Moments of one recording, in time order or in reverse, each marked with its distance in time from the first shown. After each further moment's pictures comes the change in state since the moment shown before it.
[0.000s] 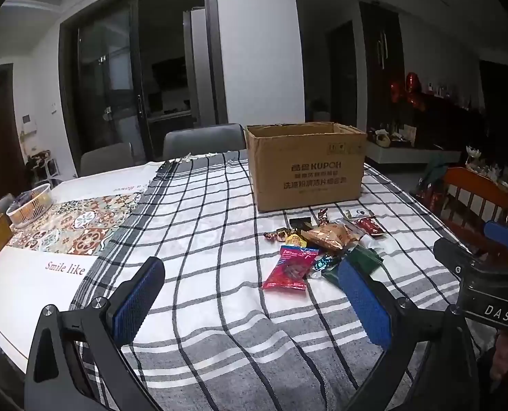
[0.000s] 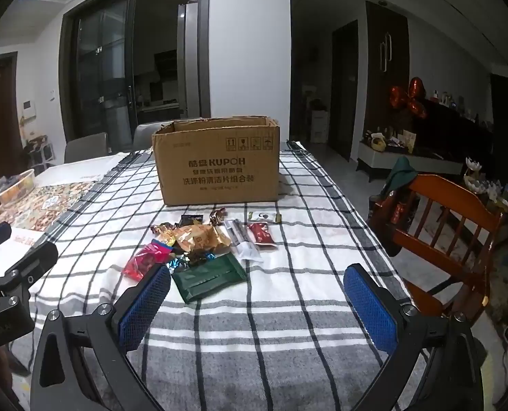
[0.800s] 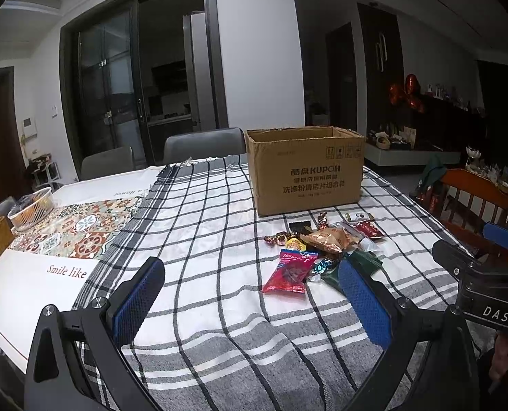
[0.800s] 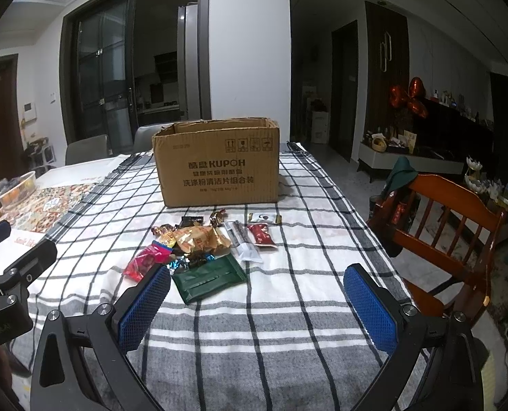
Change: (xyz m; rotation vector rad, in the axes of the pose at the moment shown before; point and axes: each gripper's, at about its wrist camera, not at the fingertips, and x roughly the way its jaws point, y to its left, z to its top) left arm 0.000 -0.001 0.005 0.003 -0.009 0.006; right arm -0.002 -0.003 0.000 0.004 -0.005 0.011
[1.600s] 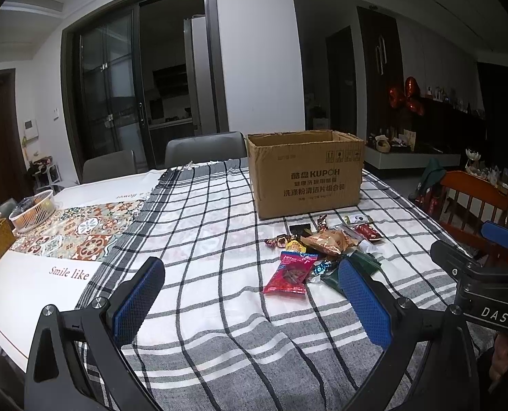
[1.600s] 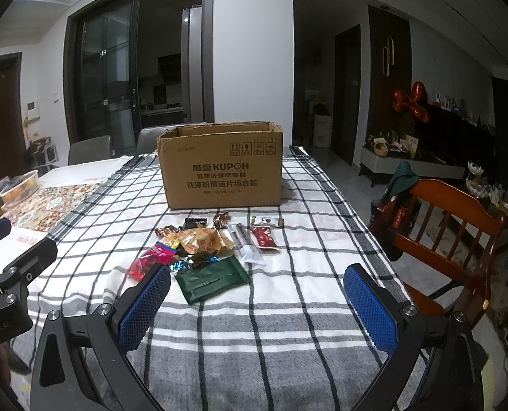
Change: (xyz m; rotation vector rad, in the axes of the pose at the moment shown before) left arm -0.003 0.003 0.001 -0.001 -0.010 0.001; right arm -0.004 0.002 0.001 -0.006 -0.013 0.005
